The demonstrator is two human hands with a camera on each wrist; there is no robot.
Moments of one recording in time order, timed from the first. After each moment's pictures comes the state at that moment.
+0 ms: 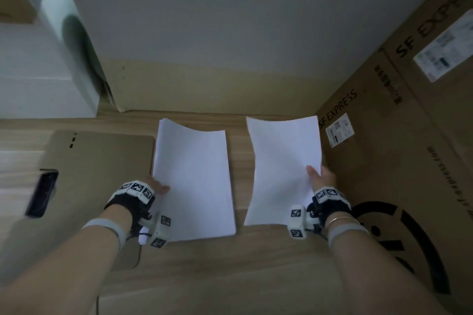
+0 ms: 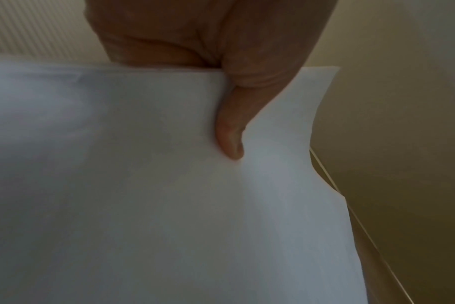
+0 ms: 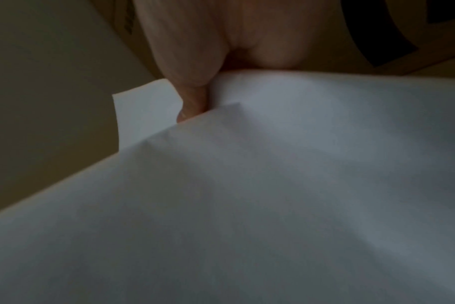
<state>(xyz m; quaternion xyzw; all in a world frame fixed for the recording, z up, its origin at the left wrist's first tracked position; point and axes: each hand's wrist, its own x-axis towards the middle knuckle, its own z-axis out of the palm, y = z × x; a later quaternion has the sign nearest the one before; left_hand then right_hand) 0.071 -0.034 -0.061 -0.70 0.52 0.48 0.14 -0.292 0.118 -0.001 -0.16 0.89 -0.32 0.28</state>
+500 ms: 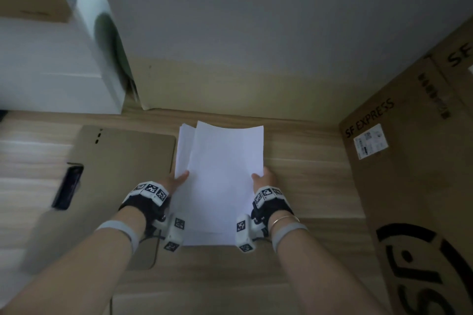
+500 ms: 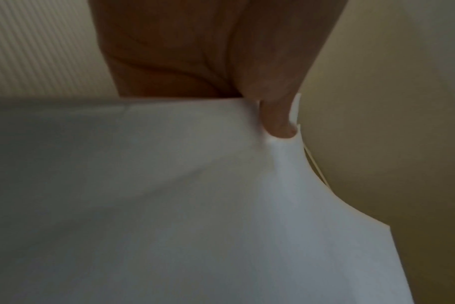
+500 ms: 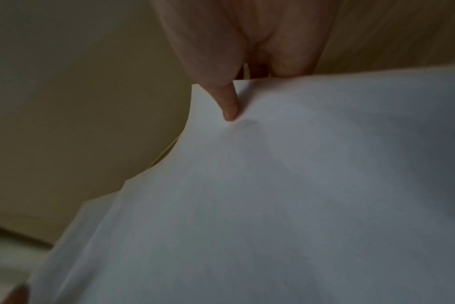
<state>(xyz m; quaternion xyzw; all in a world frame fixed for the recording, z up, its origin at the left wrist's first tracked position) 0.083 -0.043 -0.085 -0.66 0.48 0.58 0.04 -0.152 0.025 -0.064 -0.27 0.86 -0.21 0.37</state>
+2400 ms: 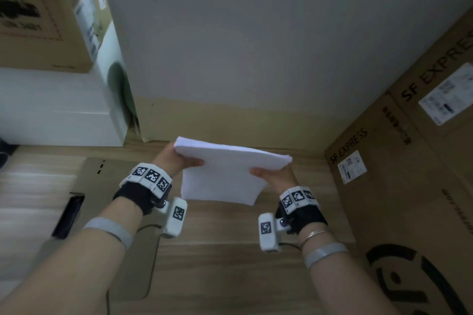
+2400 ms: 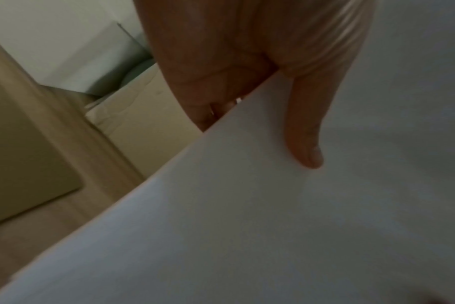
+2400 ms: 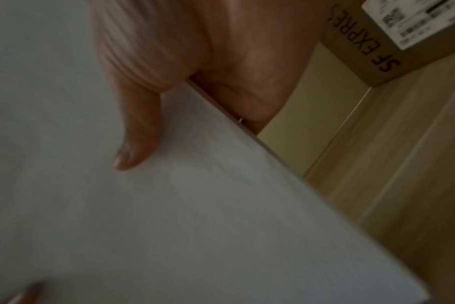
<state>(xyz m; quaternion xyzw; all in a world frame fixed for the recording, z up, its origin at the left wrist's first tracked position) 0.051 -0.065 0.089 -0.50 0.63 0.55 -0.23 -0.163 0.027 0.097 -0.38 0.69 -0.45 0.41</state>
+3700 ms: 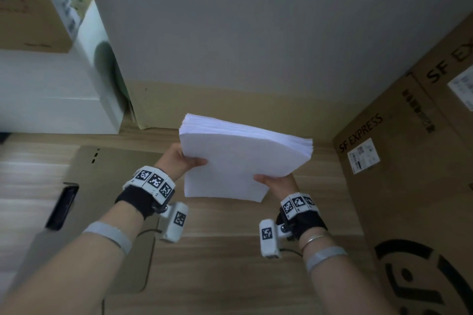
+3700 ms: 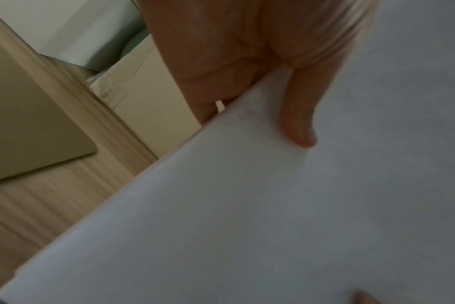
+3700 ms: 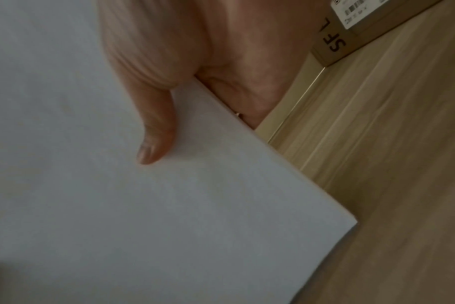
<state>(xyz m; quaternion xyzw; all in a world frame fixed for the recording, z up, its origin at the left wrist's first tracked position) 0.040 -0.059 0.046 -0.48 0.57 0.62 -0.25 -0.185 0.036 0.028 -0.31 0.72 -0.45 0.44</state>
